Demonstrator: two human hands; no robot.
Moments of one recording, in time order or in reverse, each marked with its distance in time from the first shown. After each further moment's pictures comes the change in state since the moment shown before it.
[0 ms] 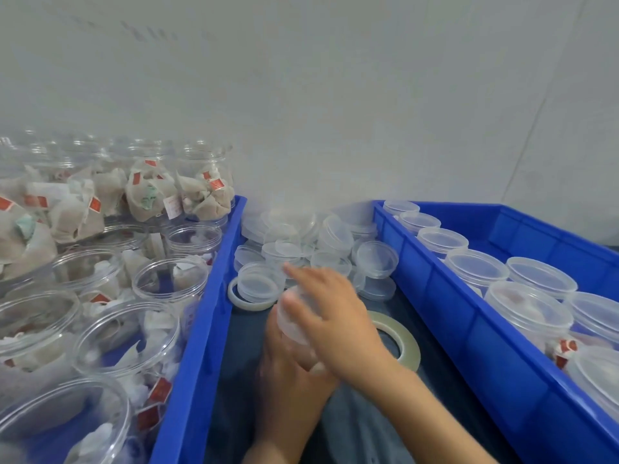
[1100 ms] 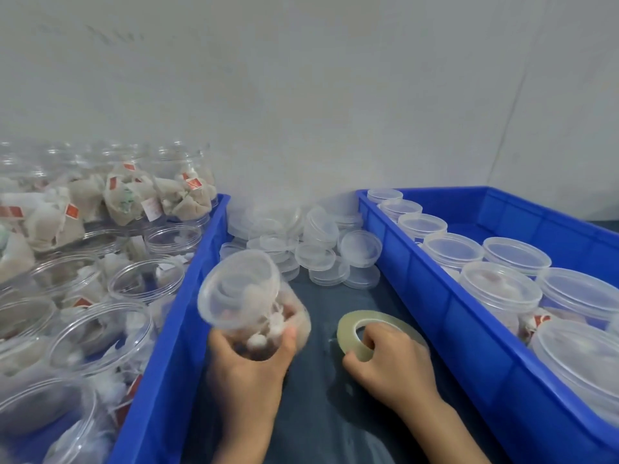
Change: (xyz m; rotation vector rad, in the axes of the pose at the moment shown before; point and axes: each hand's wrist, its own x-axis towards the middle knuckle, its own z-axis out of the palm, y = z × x) left_hand -0.001 0.009 -0.015 -0.121 0.353 -0.254; right_hand -0.060 0.106 -0.020 -0.391 0.114 0.263
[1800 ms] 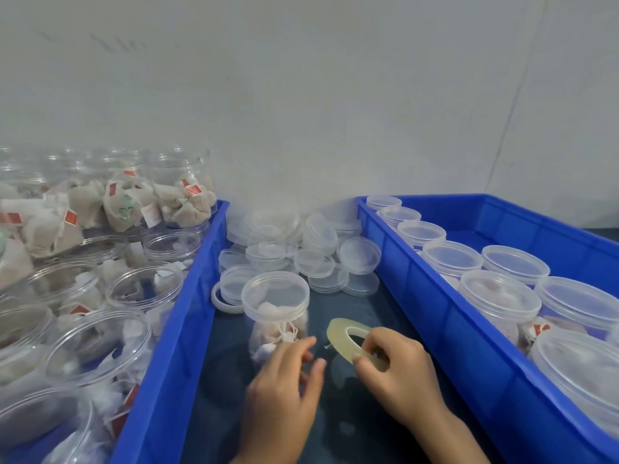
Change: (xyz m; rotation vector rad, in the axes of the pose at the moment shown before) left_hand -0.019 0.000 0.003 0.218 -0.262 0.732; right_hand -0.008 -0.008 -0.022 0.257 0.038 -0.054
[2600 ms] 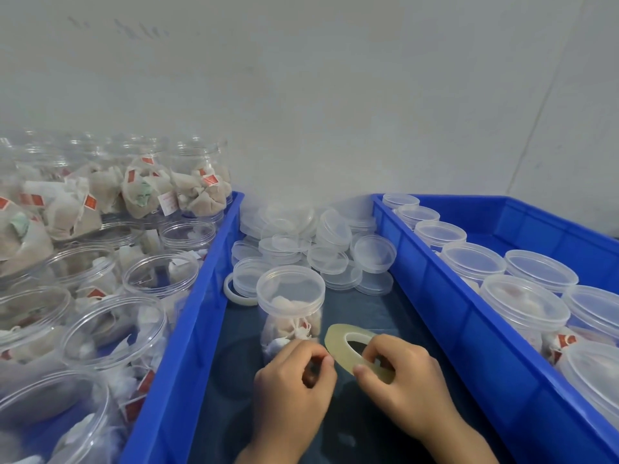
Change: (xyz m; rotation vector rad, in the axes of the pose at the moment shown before) left_hand 0.004 0.001 -0.002 -0.130 -0.030 -0.155; right_hand -0.002 -0.005 0.000 -0.052 -0.140 -0.096
